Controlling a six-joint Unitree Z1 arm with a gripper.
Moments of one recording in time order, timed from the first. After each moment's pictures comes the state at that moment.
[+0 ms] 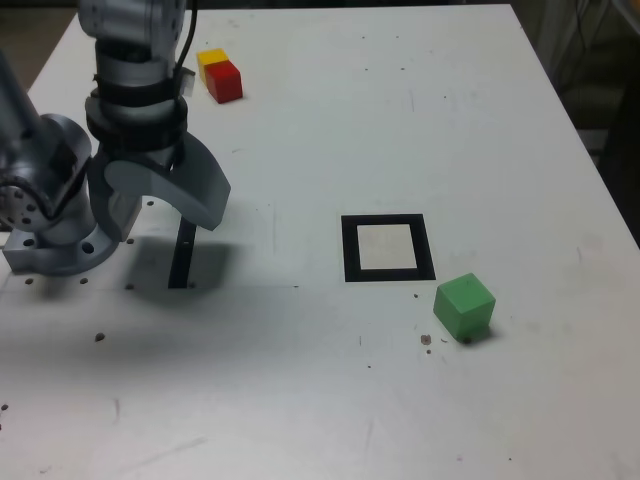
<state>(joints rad) -0.12 1.43 -0.71 1.04 -0.01 -0.02</state>
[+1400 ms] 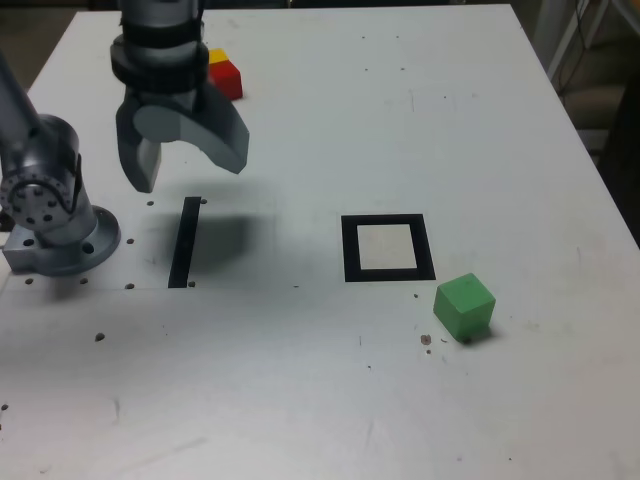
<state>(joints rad) 0.20 1.45 -0.87 1.16 0.05 0.19</state>
